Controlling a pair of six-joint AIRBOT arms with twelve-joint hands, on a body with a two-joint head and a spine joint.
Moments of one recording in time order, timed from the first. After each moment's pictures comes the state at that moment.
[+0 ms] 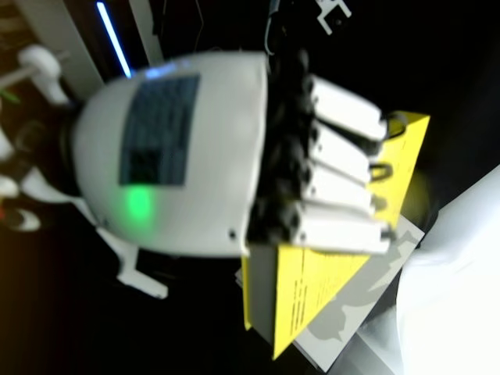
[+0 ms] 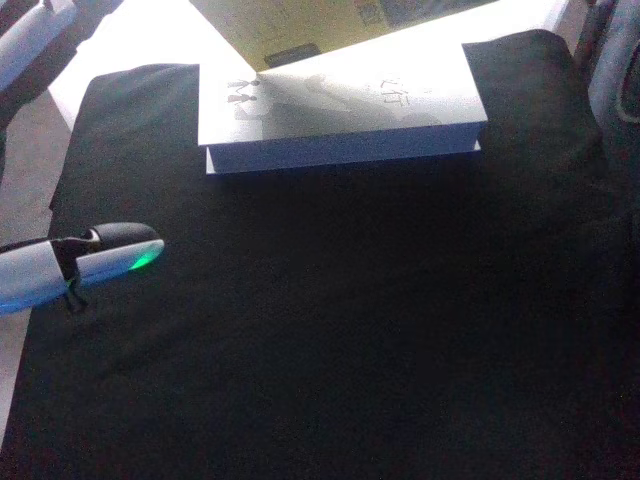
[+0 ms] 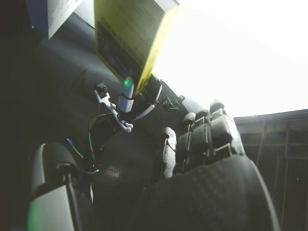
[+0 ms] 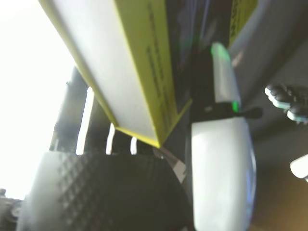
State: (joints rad) left arm 0.99 -0.70 0.70 -0.21 -1.60 1.58; right arm -0.29 -1.26 1.64 -0.34 0.64 -0.25
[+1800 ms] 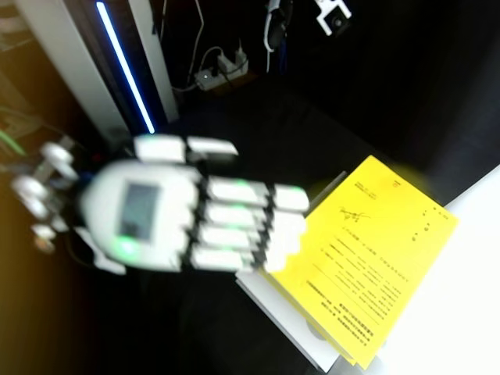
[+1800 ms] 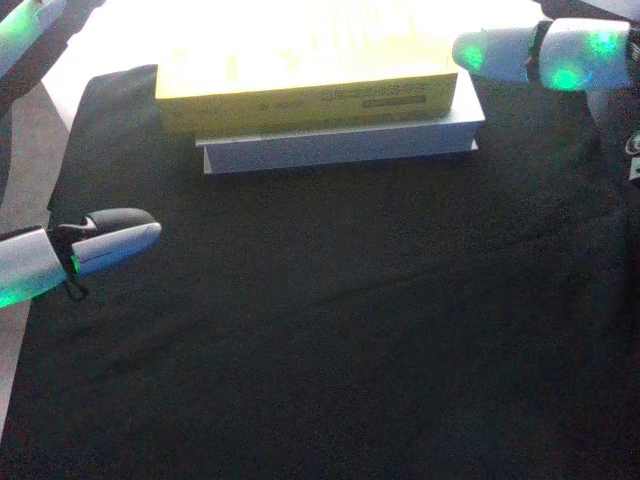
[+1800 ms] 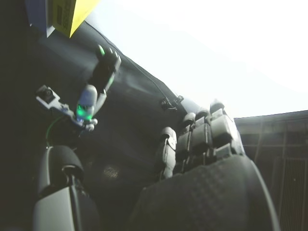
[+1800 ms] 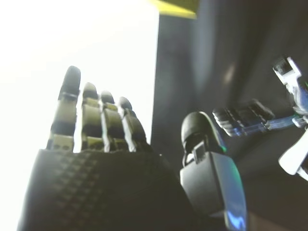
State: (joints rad) left arm 0.98 -0.70 0.70 -0.26 -1.59 1.57; right arm -0.56 -1.04 1.33 -0.41 0.75 -0.11
